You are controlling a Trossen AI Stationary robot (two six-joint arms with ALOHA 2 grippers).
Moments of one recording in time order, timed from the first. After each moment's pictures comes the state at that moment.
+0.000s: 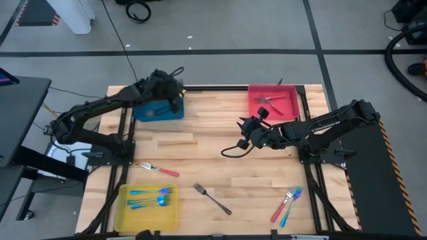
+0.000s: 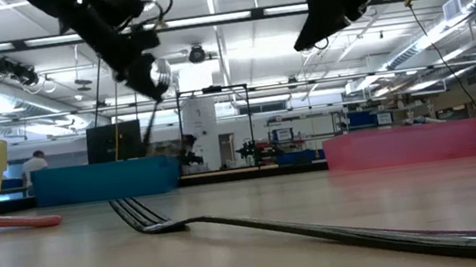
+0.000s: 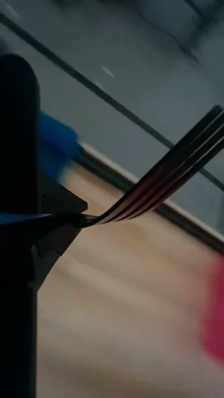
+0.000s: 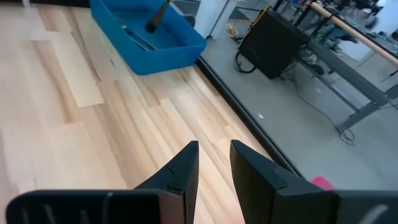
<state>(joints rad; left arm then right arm) 0.61 1.28 0.97 -0.38 -0.14 0.23 0.17 1.31 0.87 -0.25 0.86 0.15</state>
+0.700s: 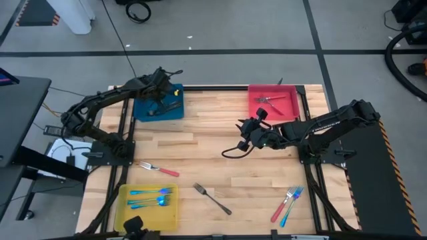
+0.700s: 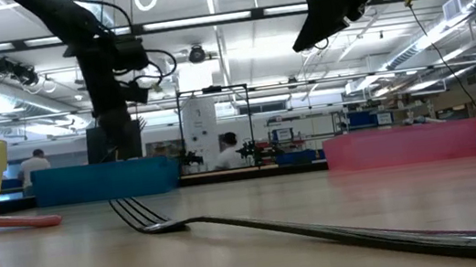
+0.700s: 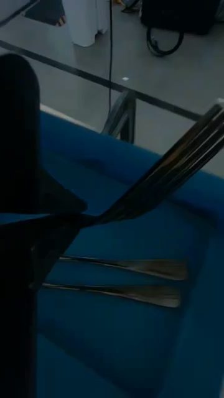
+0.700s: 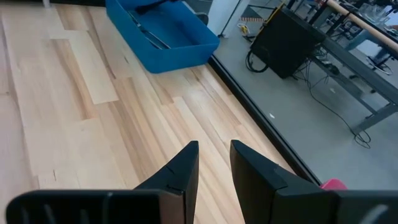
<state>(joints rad) 0.81 1.44 0.97 -0.64 -0.33 0.41 0.17 1.31 0.87 -0.24 0.81 0.16</state>
